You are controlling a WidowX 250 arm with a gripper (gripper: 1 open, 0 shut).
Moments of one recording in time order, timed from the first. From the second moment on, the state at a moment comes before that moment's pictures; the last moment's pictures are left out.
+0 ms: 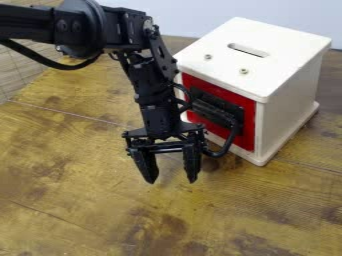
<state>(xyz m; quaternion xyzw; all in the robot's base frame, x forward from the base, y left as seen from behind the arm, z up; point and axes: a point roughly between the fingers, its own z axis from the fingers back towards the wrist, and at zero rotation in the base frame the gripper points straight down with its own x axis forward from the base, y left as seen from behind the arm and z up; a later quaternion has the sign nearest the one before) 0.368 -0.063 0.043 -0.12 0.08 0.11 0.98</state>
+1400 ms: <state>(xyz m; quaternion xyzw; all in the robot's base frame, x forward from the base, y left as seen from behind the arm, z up) 0.368 -0.069 0.044 -0.13 0.10 0.18 0.97</state>
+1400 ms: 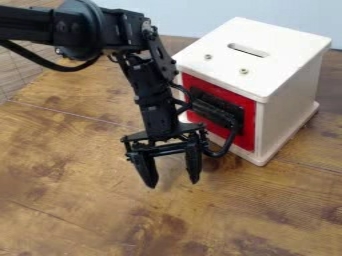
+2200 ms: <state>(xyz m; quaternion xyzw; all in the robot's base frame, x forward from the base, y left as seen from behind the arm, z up) 0.369 -0.075 0.049 -0.15 0.10 0.20 0.96</state>
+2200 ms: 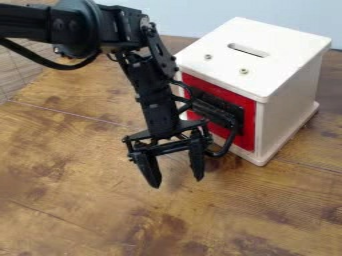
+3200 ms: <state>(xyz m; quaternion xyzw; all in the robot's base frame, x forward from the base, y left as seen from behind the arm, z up) 0.368 -0.073 0.048 -0.18 0.11 0.23 0.95</state>
